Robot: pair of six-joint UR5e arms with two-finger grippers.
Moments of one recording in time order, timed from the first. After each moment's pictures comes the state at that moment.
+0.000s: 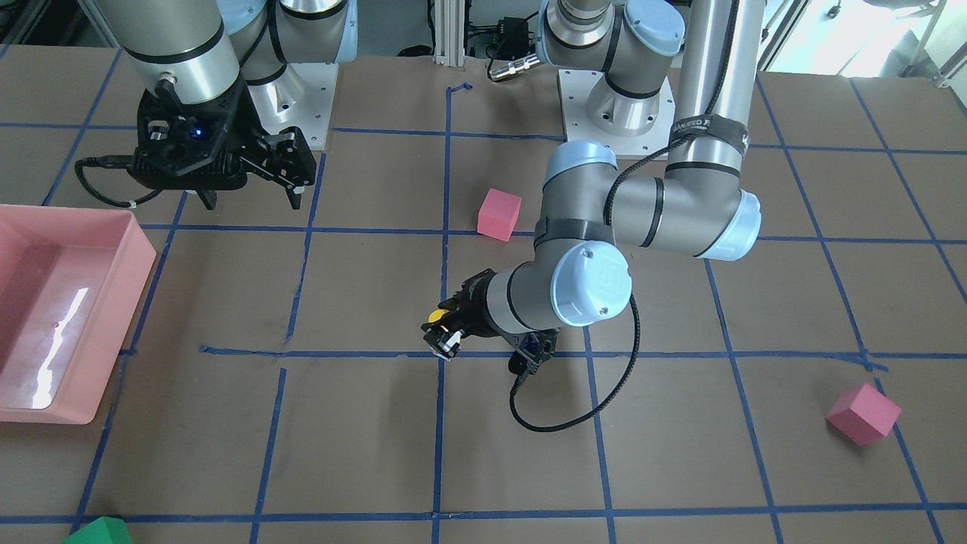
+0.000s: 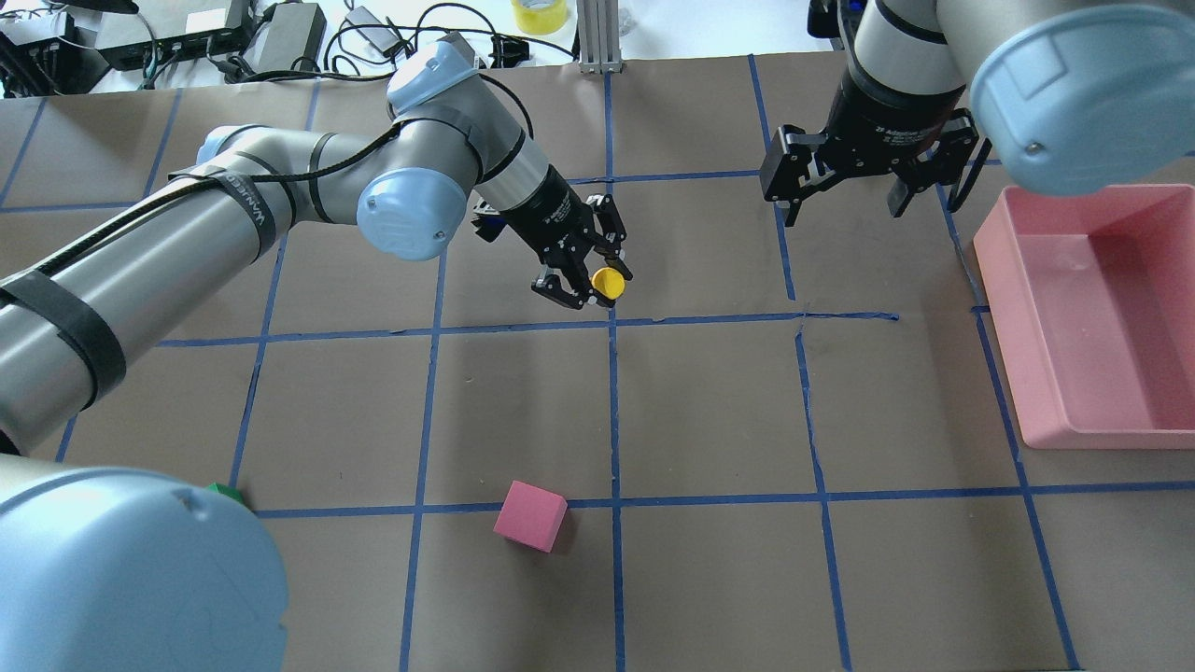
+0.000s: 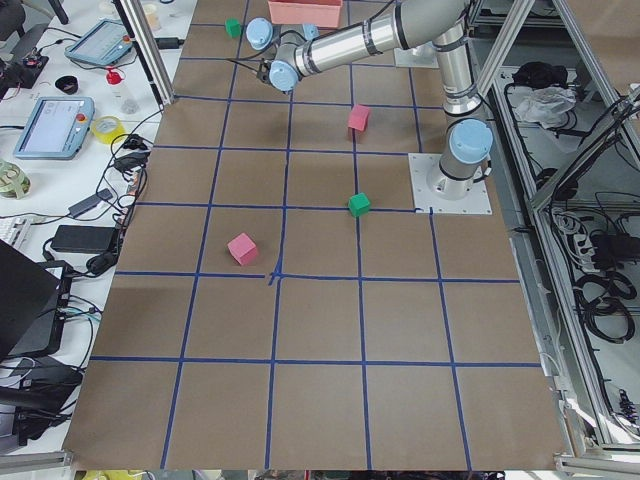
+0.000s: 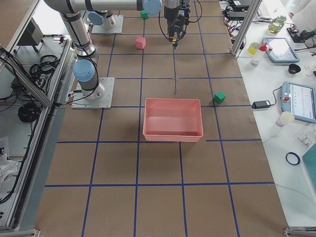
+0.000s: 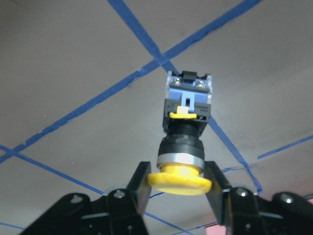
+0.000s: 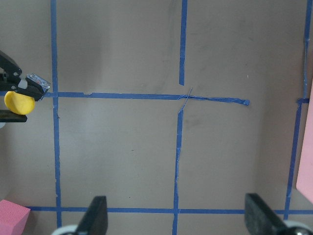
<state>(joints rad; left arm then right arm) -1.73 -2.08 -1.58 -1.27 0.97 -1.13 1.64 -1.55 1.58 -1.62 -1.59 0.04</state>
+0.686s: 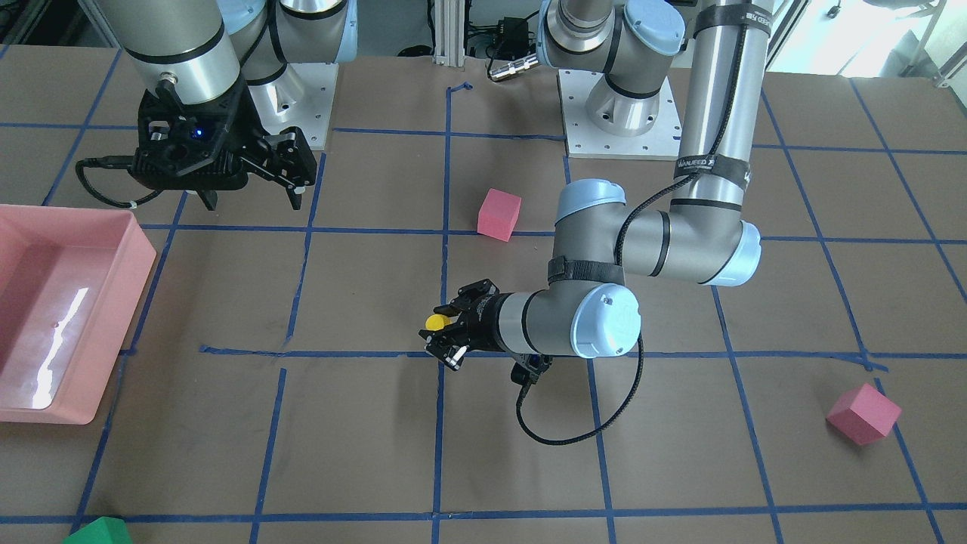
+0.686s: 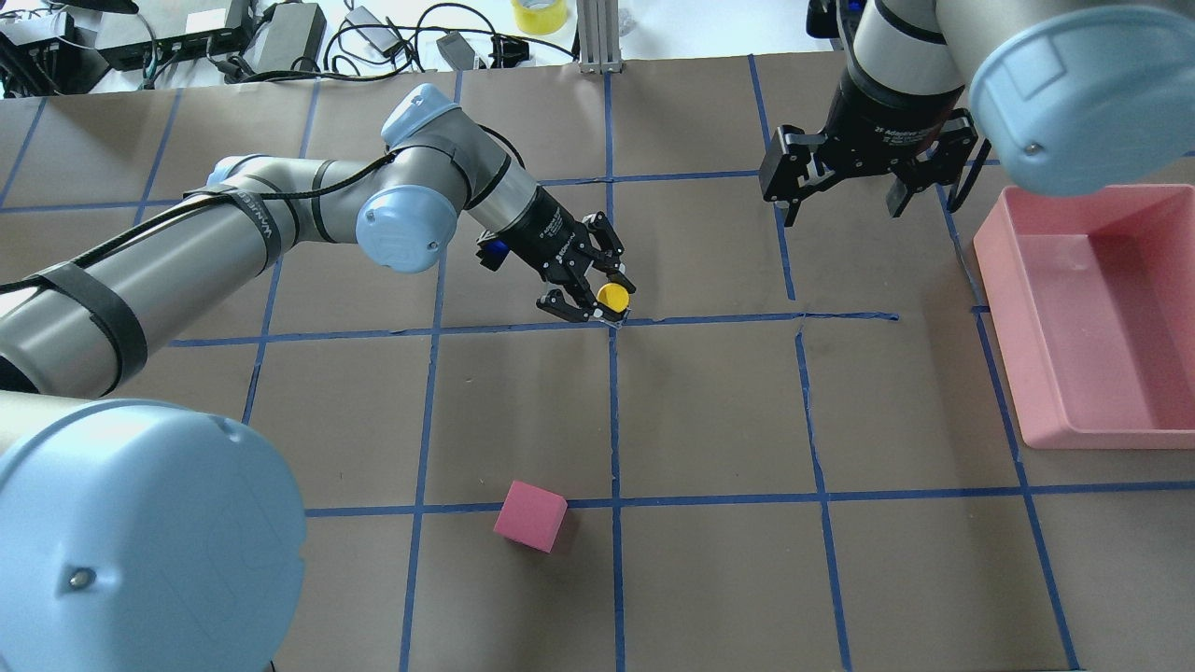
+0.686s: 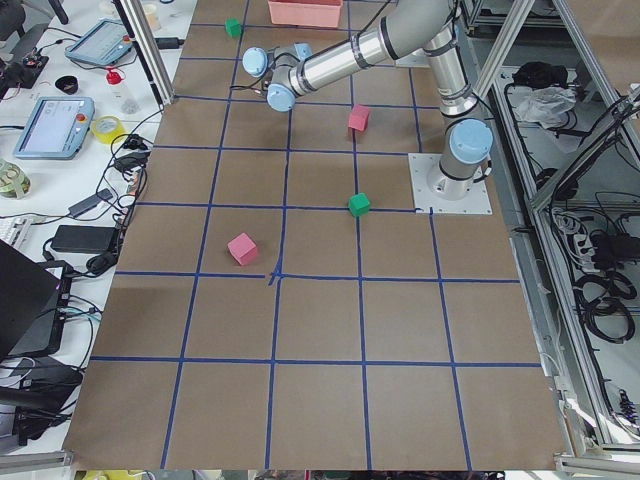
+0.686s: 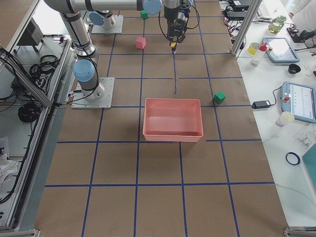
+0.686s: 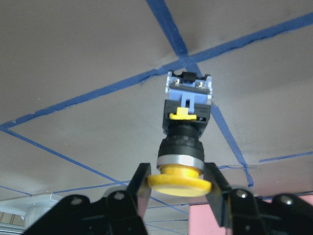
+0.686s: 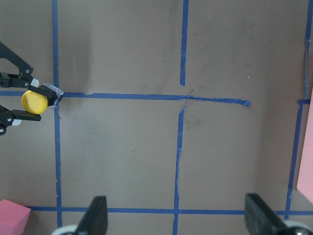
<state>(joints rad) -1.71 -2.14 -1.60 -1.26 0.86 -1.13 1.64 -1.55 1.58 -1.62 -1.59 0.03</state>
